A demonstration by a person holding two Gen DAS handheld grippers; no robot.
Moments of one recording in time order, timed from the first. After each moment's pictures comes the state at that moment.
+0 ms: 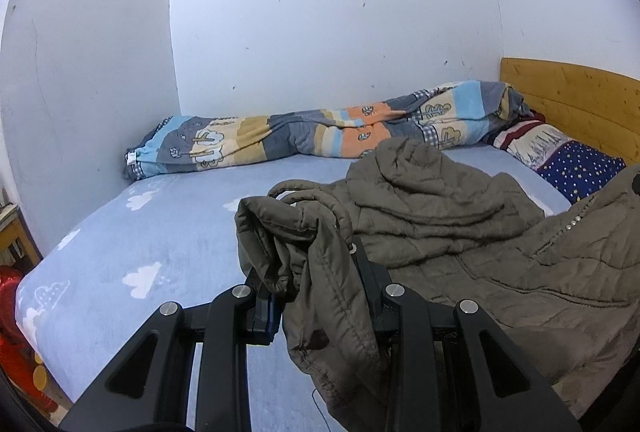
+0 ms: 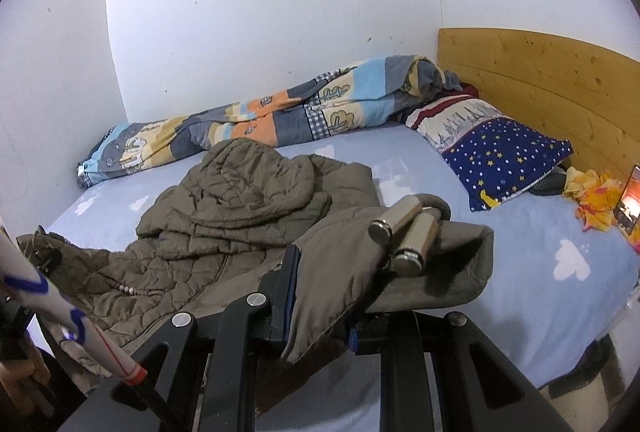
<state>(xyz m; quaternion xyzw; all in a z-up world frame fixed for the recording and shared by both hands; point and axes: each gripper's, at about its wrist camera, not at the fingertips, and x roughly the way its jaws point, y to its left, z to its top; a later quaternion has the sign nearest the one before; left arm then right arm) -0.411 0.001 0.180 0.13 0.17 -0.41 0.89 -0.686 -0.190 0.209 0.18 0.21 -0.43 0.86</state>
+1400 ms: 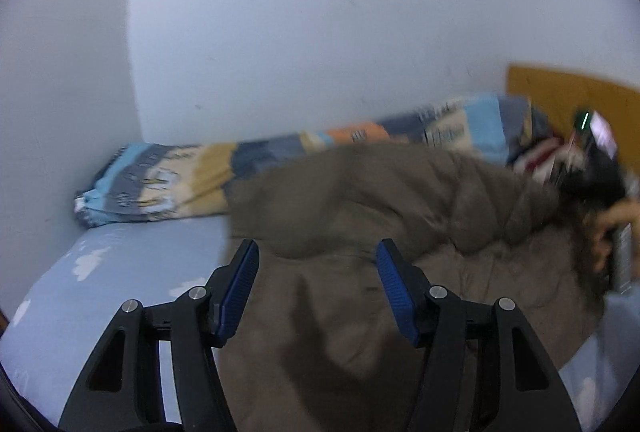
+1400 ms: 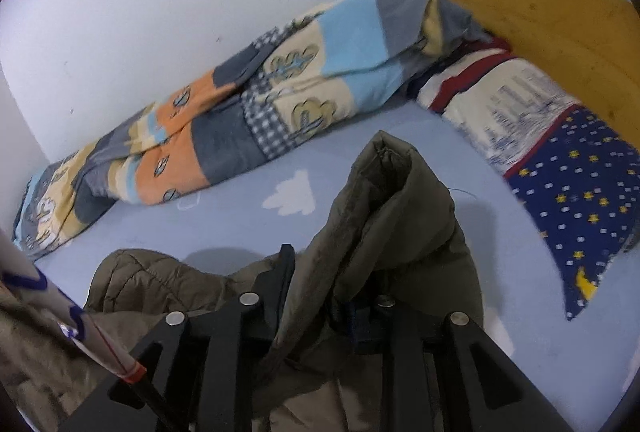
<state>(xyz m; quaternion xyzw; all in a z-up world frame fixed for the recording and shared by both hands) -0.286 -0.227 0.201 0.15 0.16 -0.44 0.87 -0.478 -0.550 0.168 0.31 0.28 -0.45 0.79</state>
